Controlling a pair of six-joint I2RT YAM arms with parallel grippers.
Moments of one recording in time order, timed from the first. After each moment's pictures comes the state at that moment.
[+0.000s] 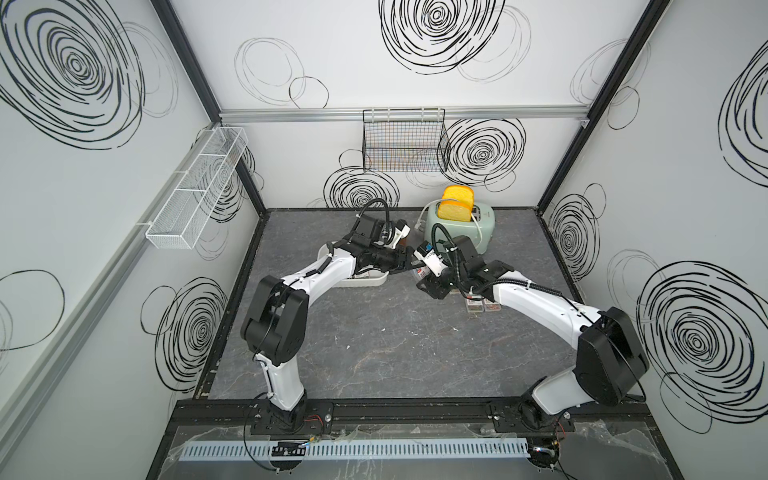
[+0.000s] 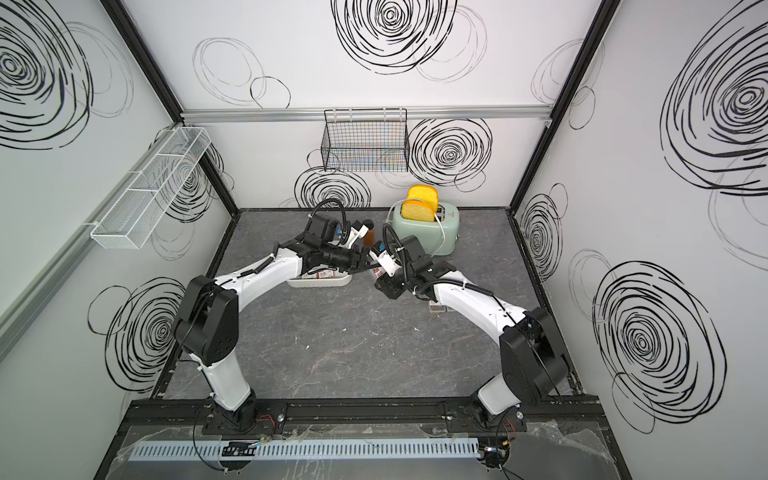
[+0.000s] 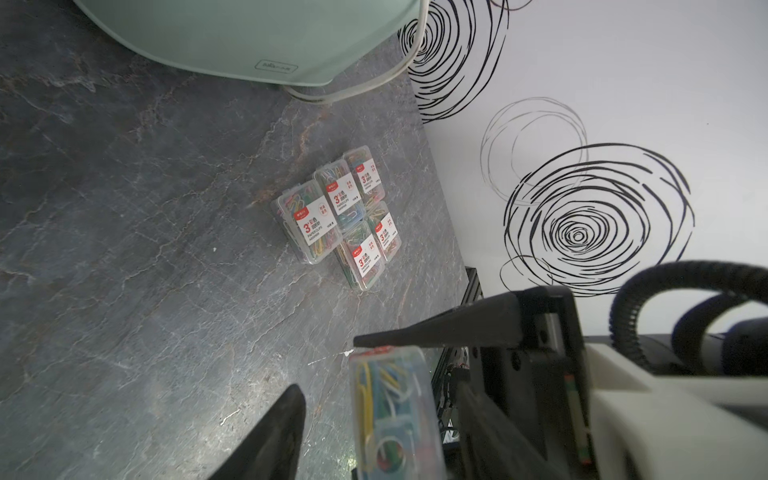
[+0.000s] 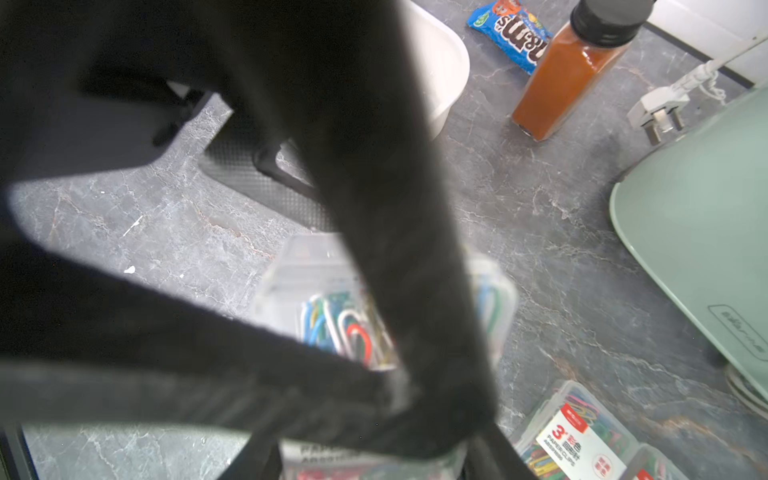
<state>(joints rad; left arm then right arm) -0.45 1.82 1.36 -0.30 0.84 -0.51 0.62 1.51 1.09 -0.42 -0.22 -0.13</state>
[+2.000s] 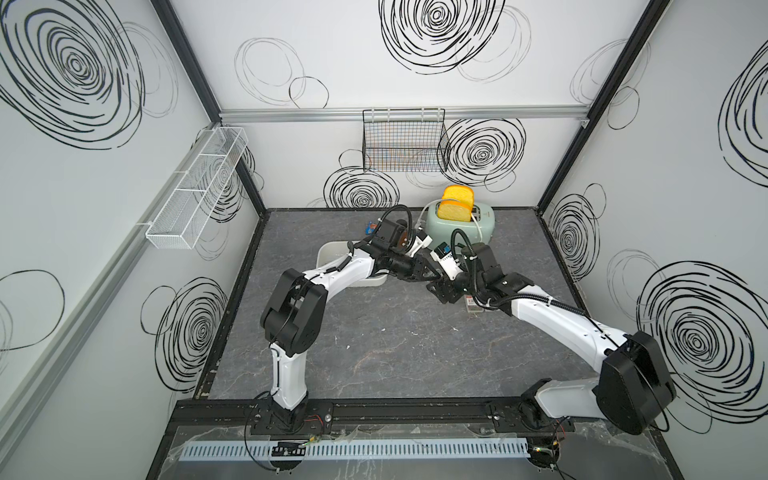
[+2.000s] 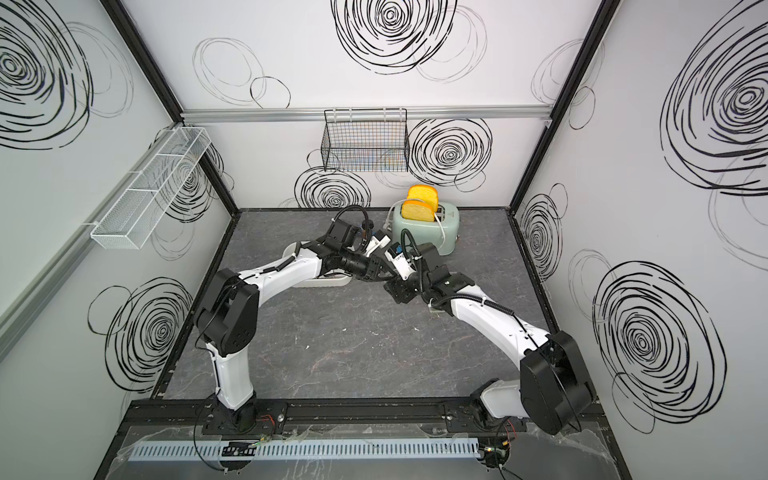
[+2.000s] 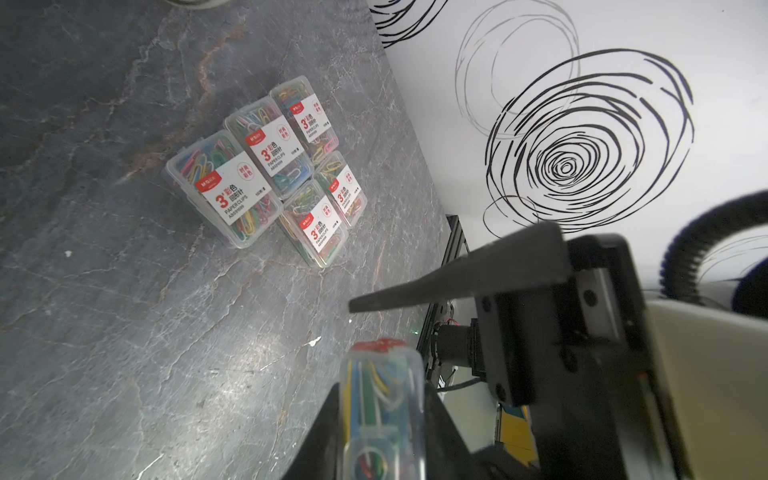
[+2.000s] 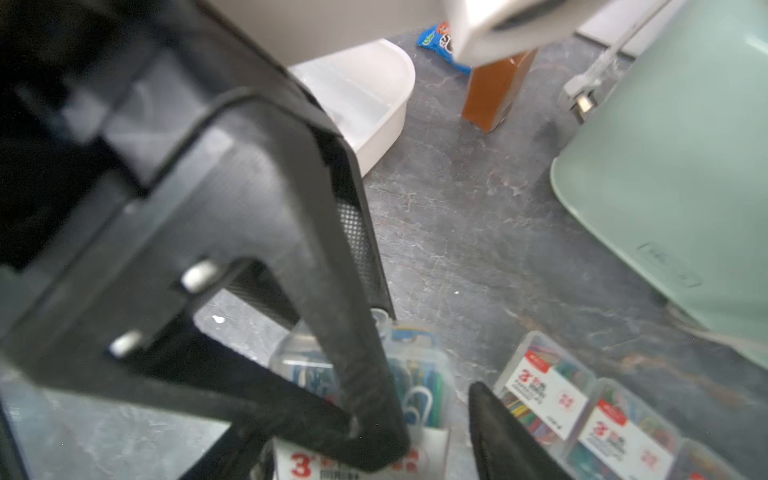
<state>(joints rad) -0.54 1.94 1.45 -0.33 0.94 -0.44 0.57 1.35 0.94 -0.34 -0.21 -0.05</state>
